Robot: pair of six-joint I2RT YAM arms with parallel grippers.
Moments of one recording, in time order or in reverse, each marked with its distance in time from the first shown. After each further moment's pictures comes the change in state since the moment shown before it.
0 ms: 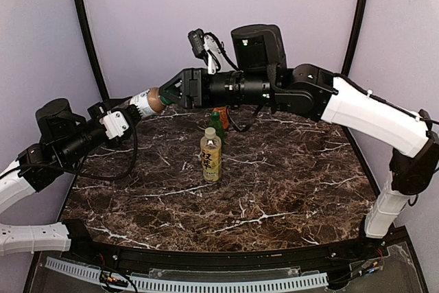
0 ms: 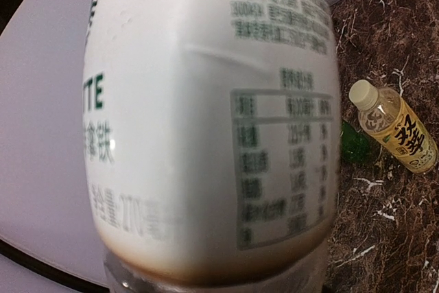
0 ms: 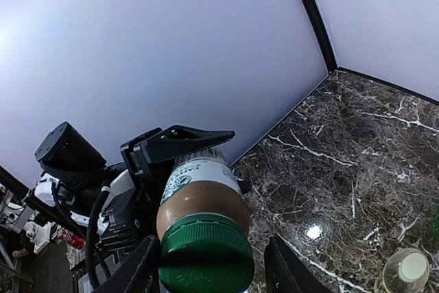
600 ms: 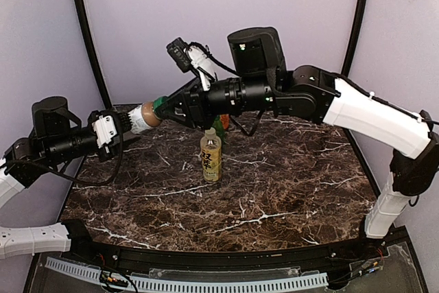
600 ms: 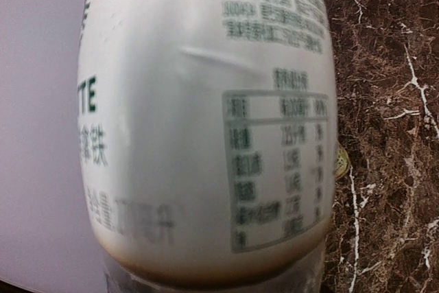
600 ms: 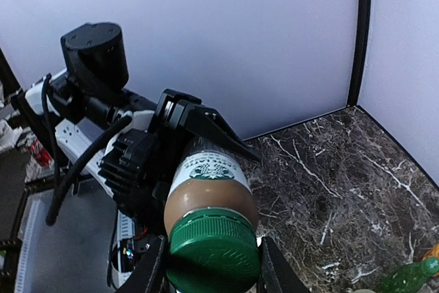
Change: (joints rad) left arm 0.022 -0.019 0.088 -0.295 0.207 -0.160; right arm 0.022 0.003 0.000 -0.029 -0.122 -0.343
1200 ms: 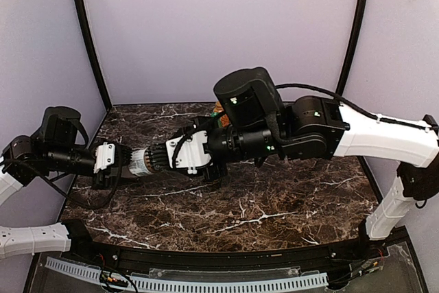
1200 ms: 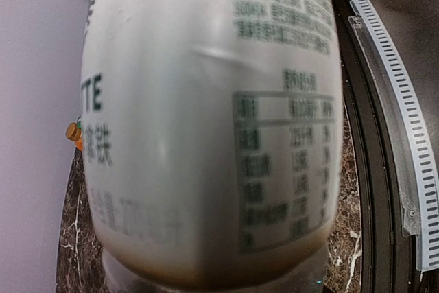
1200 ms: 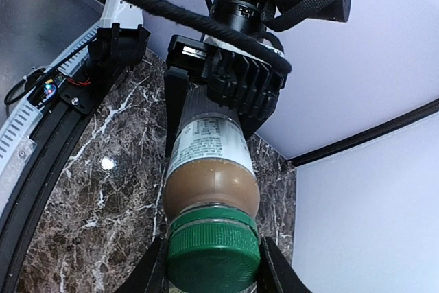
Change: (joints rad) left arm 0.002 0.000 0.047 -0.419 0.332 -0.079; right arm 0.185 -0.070 -0.155 -0.117 0.174 -1.008
